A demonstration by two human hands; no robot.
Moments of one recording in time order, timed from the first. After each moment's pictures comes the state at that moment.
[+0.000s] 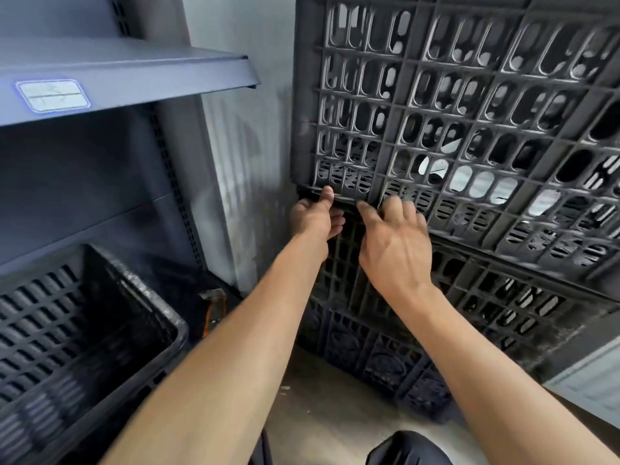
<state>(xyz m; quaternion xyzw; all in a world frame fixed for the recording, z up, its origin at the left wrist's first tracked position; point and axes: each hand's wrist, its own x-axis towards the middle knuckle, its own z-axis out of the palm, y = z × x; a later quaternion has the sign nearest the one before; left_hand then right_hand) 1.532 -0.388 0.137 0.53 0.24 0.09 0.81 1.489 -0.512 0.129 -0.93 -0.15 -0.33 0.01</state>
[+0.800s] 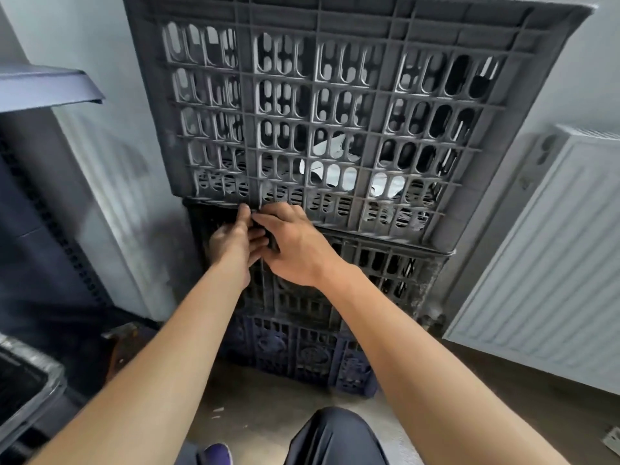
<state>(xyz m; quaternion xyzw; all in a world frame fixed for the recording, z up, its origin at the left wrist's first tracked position) 1.519 -0.443 0.113 0.54 0.21 0.07 0.81 1.484 -0.564 0.140 -0.92 -0.29 -0.17 0.20</state>
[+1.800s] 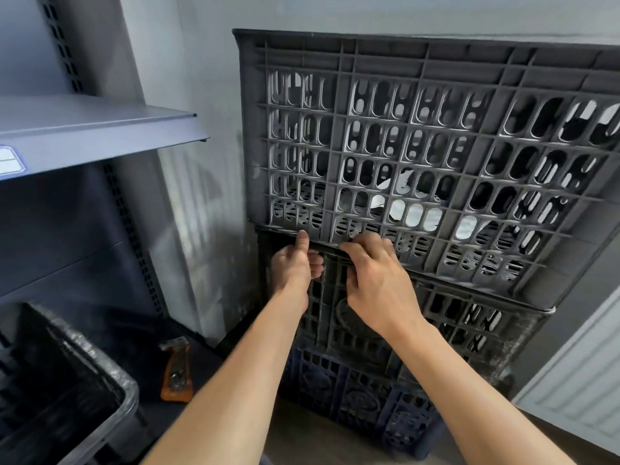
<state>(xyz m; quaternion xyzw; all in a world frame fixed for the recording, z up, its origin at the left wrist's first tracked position) 1.538 -0.424 0.114 0.55 0.21 0.12 0.80 1.484 -0.560 0.138 -0.93 -0.20 -0.28 0.15</state>
